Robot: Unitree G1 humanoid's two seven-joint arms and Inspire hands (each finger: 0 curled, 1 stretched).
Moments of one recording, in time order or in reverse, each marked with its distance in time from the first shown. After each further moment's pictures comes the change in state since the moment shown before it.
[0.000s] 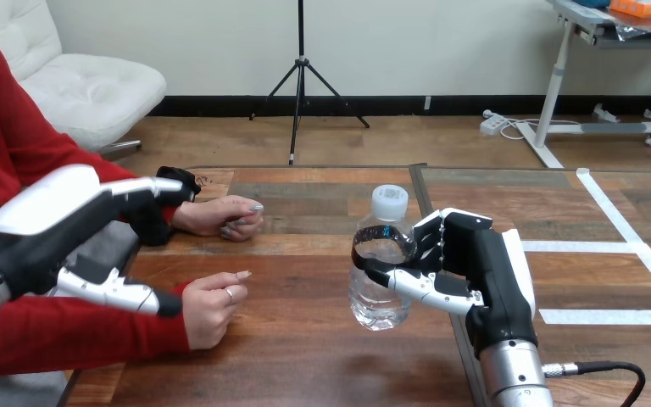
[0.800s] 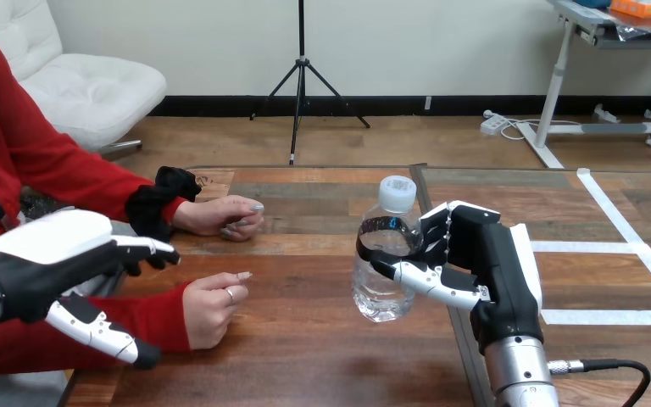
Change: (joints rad) left arm -0.019 0.083 -0.097 0.000 0.121 0.002 -0.041; right arm 0.002 -0.003 -0.006 -0.021 0.015 0.002 0.000
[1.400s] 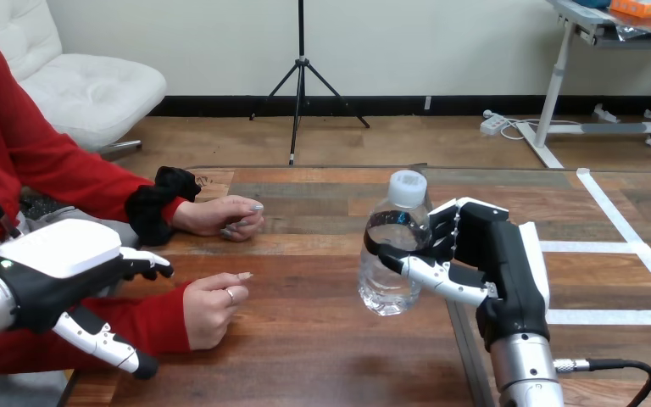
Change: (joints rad) left arm -0.005 0.001 -0.069 -0.010 0.216 0.053 0.197; right arm -0.009 -0.003 -0.022 0.001 0.016 0.002 0.002
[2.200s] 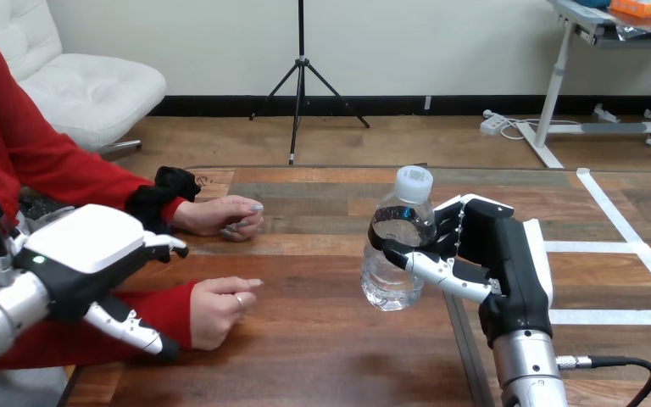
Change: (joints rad) left arm -0.097 -0.068 -0.140 0.092 0.177 0.102 0.285; right arm -0.015 -0.002 -0.013 0.019 0.009 -0.001 0.007
